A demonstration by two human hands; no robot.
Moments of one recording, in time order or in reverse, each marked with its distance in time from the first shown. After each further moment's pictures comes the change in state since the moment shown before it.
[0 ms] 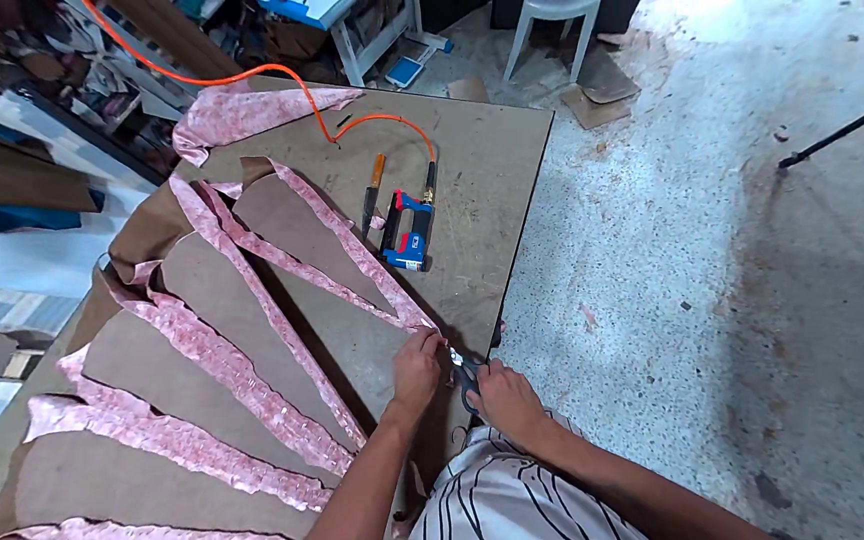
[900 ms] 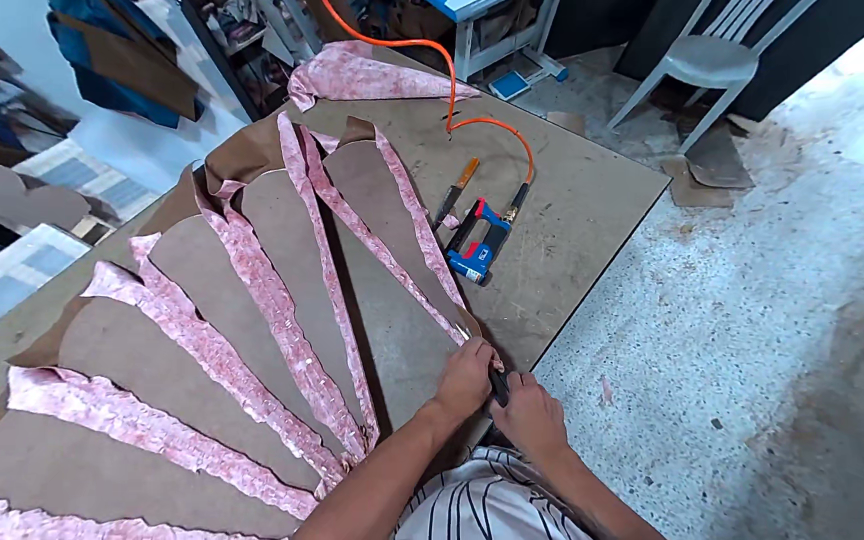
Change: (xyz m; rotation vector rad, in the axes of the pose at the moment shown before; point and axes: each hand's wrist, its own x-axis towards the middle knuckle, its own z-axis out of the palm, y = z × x) left_hand 0.018 0.031 -0.015 -0.237 -0.183 -0.199; right_hand 0.029 -0.011 -0.019 -0.129 0.132 0.044
